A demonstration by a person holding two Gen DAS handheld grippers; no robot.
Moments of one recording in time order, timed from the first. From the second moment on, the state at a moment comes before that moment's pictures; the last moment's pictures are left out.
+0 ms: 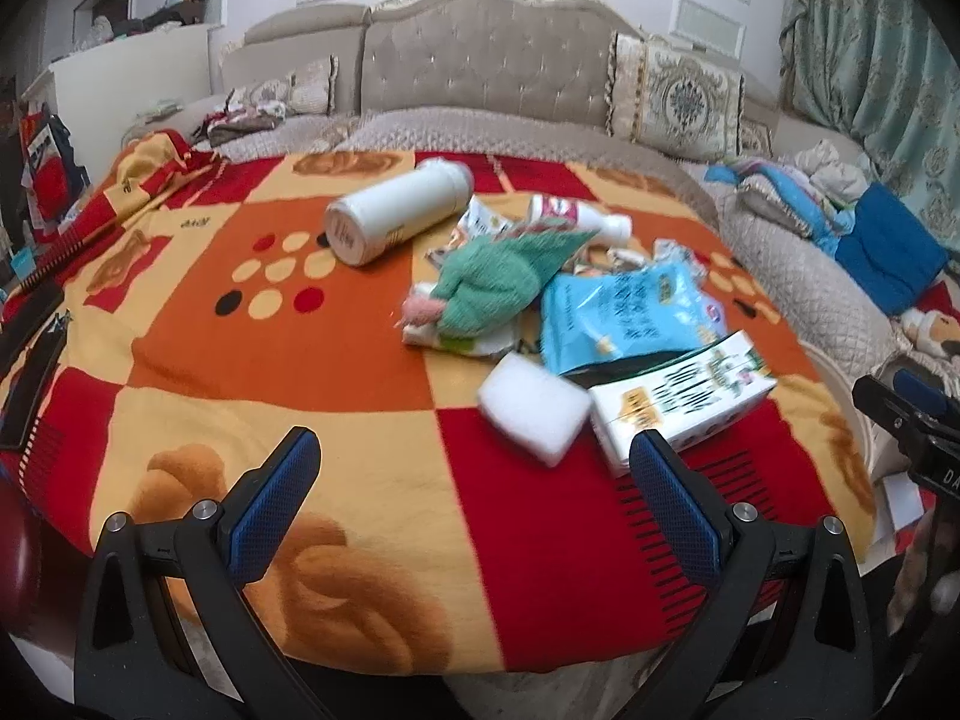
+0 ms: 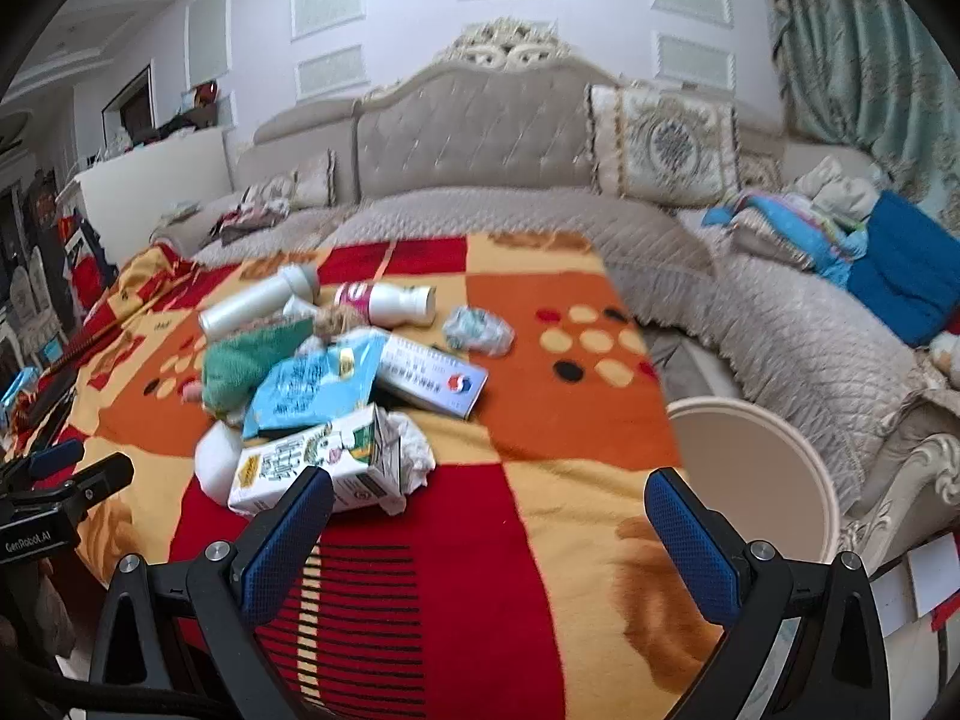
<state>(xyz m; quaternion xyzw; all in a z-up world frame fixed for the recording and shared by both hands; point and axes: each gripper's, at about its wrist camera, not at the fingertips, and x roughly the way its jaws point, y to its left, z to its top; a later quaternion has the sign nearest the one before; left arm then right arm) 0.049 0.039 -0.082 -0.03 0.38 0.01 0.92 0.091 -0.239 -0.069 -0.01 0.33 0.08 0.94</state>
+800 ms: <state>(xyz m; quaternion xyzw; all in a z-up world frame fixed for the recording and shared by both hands) 0.202 0.040 -0.097 0.04 0.42 -0.01 0.91 0.261 -0.221 -0.103 -0.10 0.41 0.16 0.89</state>
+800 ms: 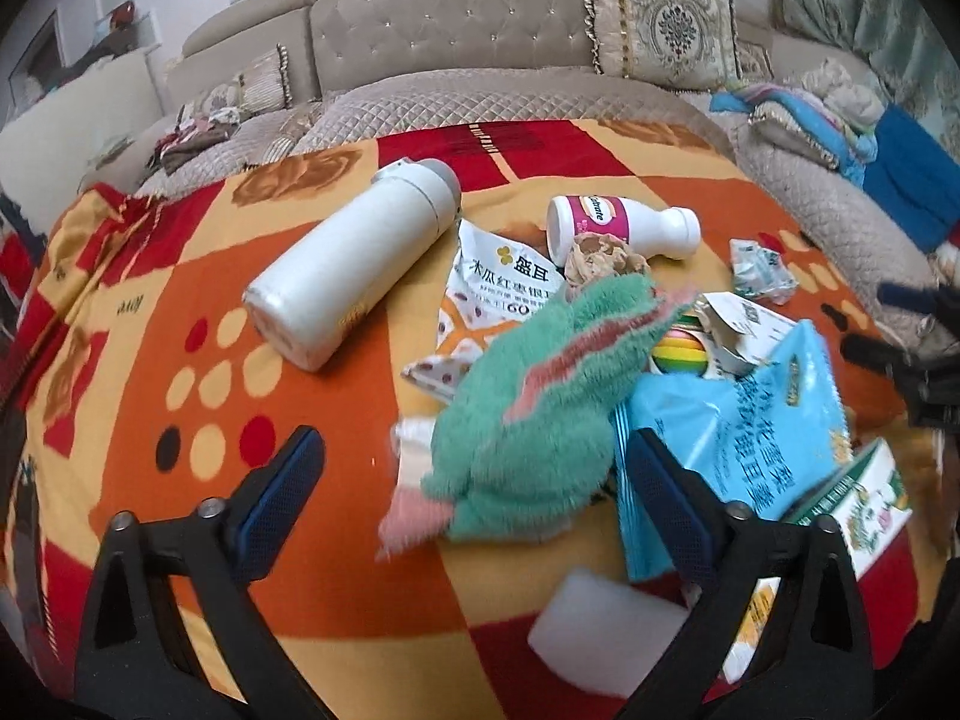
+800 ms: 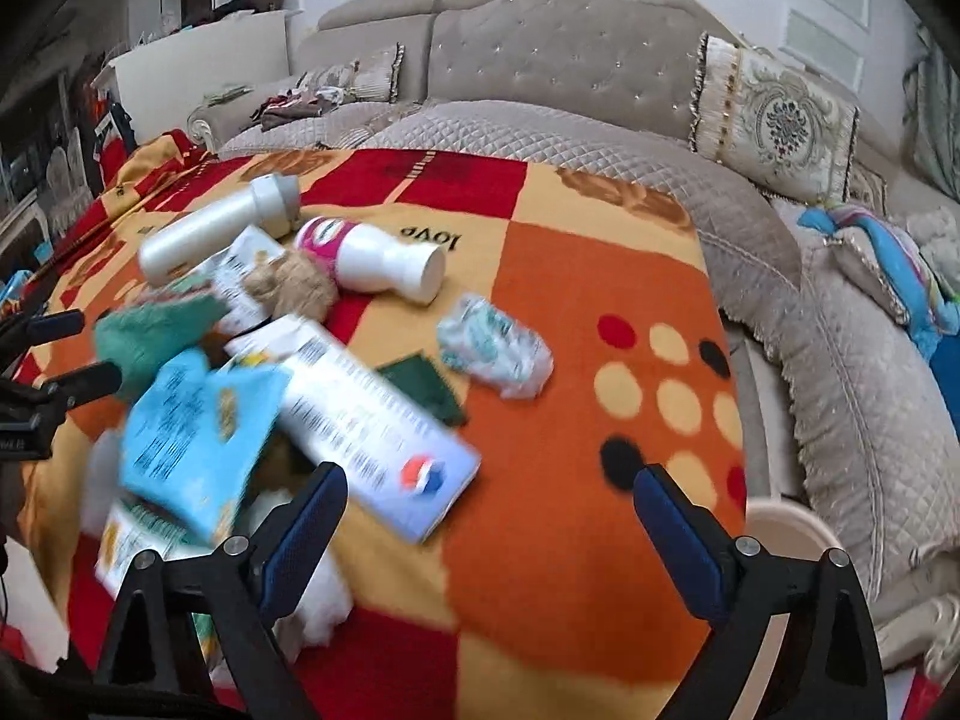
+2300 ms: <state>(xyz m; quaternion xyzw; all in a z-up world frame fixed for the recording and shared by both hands) 0.140 -0.200 -0.032 -0.01 0.42 -0.25 0.87 0.169 -0.439 -0.120 0.04 0.43 0.02 0.90</state>
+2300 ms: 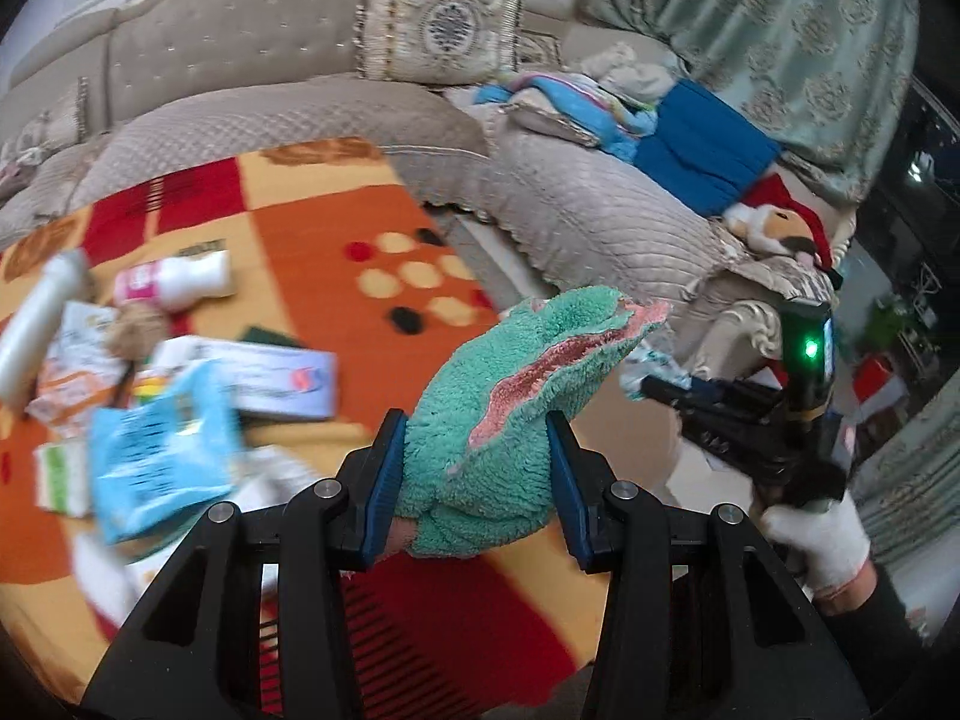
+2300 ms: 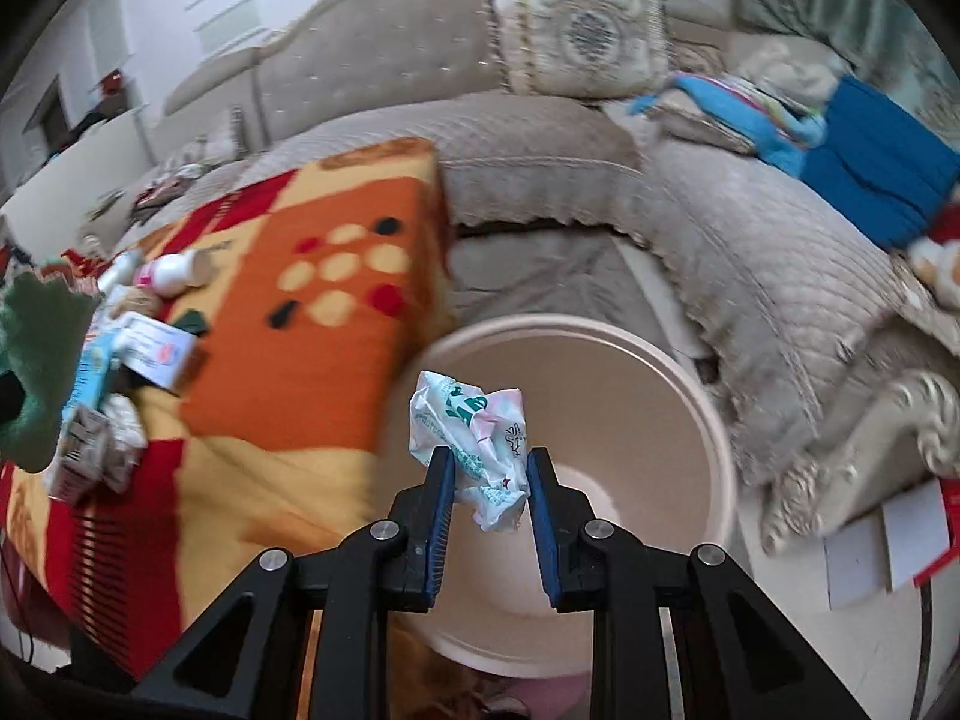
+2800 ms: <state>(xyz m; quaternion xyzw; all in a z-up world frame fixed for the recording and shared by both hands) 0.183 -0.272 -0.073 -0.06 0.45 -0.29 0.84 0.161 -0.492 -0.150 0.10 0.44 -0.02 0.89</state>
